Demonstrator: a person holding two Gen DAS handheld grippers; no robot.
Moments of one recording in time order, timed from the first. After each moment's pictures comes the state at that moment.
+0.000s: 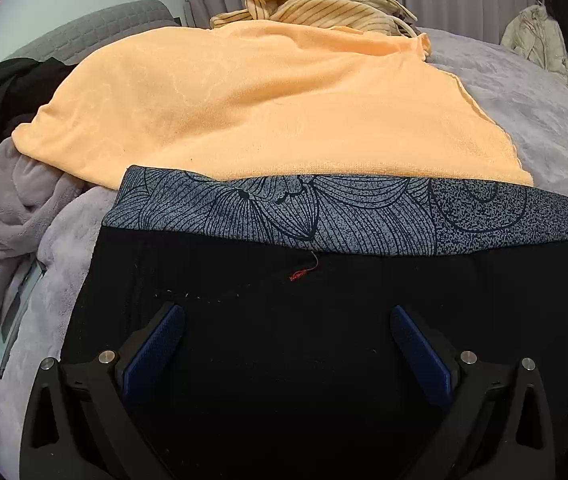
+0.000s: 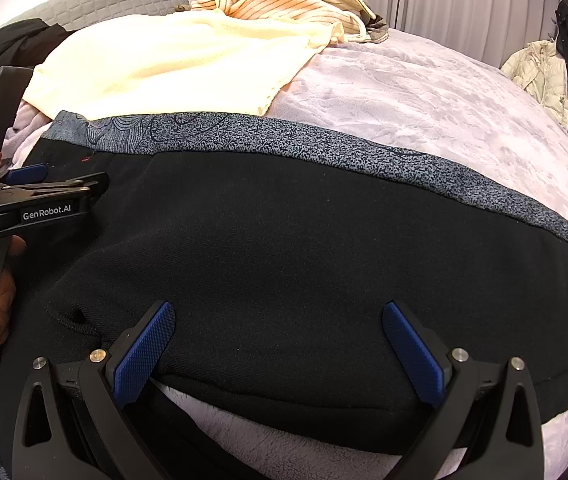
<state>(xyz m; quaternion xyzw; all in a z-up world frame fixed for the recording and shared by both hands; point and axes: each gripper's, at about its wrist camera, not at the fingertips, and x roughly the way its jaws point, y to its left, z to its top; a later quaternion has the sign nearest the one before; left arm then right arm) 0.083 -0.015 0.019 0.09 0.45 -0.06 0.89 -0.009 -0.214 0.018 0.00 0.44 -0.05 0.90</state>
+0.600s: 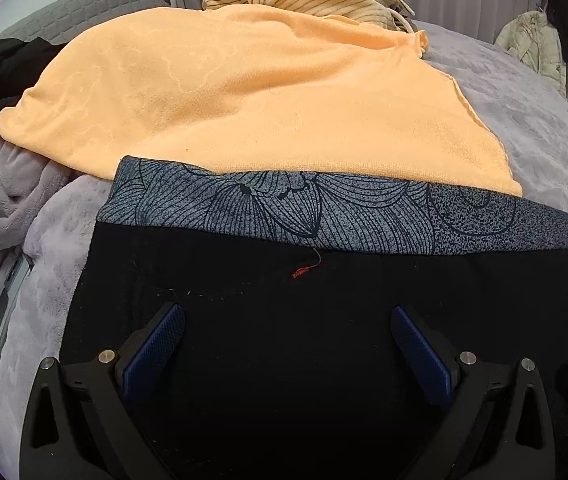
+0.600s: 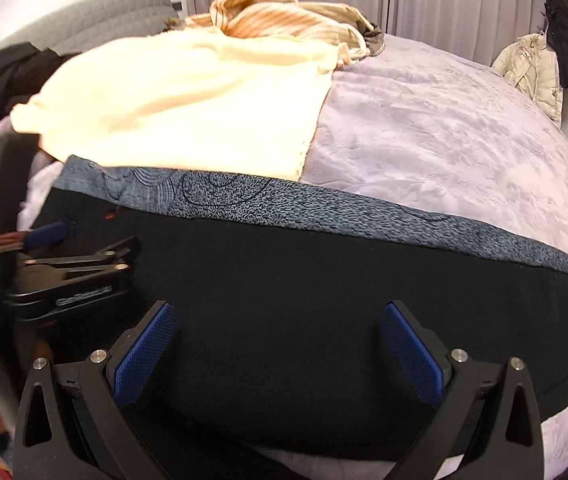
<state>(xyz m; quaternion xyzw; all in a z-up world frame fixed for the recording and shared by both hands) 0.094 0.002 0.030 0.07 0.48 -0.08 0.87 0.025 -0.177 0.057 0.03 0.44 -0.07 0.89</state>
